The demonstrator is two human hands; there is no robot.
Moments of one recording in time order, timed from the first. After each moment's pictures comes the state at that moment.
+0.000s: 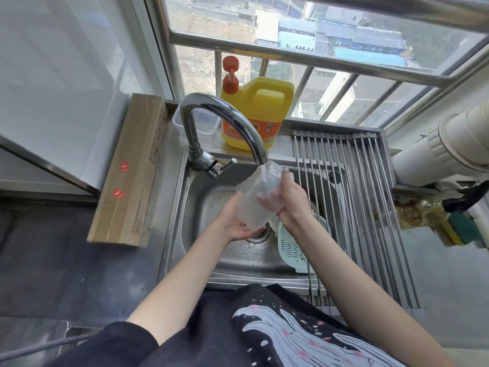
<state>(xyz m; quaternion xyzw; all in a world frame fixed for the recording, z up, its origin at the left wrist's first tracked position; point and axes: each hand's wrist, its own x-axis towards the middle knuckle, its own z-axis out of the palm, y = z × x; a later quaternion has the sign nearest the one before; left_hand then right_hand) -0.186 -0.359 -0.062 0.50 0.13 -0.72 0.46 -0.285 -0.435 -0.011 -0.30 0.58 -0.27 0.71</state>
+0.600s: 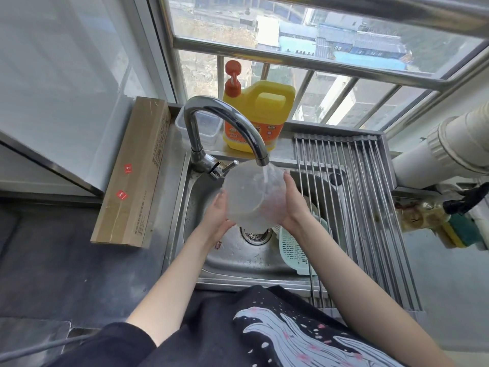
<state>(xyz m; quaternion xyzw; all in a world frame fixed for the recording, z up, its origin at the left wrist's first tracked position) -0.159 -0.338 -0.093 0.51 0.00 -0.62 0.60 -0.287 -0.441 -0.030 -0.27 0.59 -0.17 0.74</state>
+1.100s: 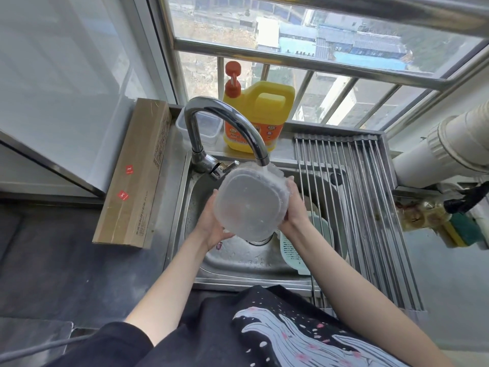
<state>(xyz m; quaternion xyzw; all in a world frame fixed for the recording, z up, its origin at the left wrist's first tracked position) -0.148 -0.325 -0.090 0.48 0.03 -0.68 0.56 -0.290 -0.437 -0.047 -0.23 0.56 -0.25 0.76</state>
